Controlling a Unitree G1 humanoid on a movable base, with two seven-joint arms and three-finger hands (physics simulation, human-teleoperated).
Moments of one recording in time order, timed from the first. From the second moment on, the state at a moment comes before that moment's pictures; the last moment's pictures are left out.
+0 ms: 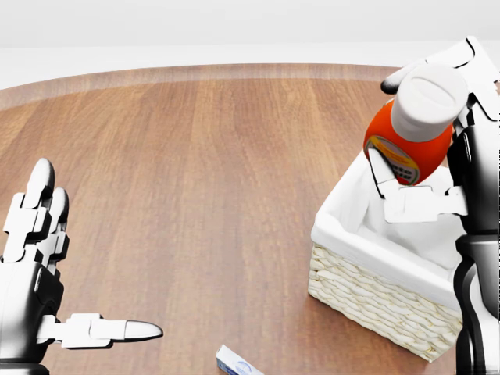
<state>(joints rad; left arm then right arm) 0.16 0.01 0.10 -0.53 0.13 0.09 -0.12 -0.28 -0.19 -0.20 -0.47 -0.17 0.09 0.13</state>
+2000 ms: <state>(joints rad) 0.17 0.01 0.10 -0.57 0.12 0.09 -0.14 -0.53 -0.43 -0.24 0.38 -0.28 0.09 0.06</state>
